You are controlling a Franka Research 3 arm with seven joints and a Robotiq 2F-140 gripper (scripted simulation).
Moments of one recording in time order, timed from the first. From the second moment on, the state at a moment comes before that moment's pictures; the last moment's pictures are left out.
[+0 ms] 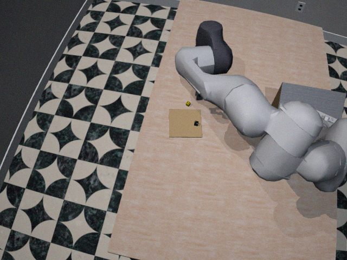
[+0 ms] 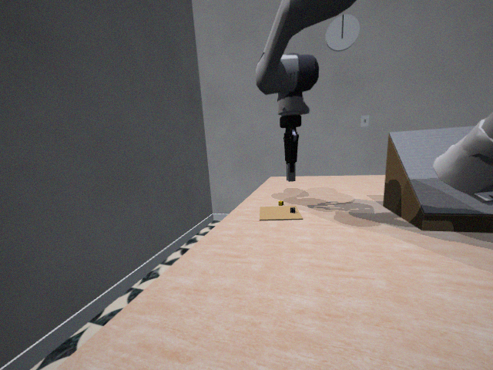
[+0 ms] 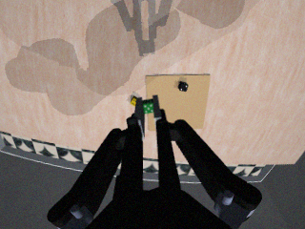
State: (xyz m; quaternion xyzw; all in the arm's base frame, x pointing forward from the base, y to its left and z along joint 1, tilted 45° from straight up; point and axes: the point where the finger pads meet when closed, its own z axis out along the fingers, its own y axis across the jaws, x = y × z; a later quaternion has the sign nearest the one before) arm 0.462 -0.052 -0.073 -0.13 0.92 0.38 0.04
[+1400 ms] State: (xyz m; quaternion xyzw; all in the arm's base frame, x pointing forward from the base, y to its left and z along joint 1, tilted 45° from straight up) arm 0.500 0.024 -0.044 0.00 0.92 0.39 -0.02
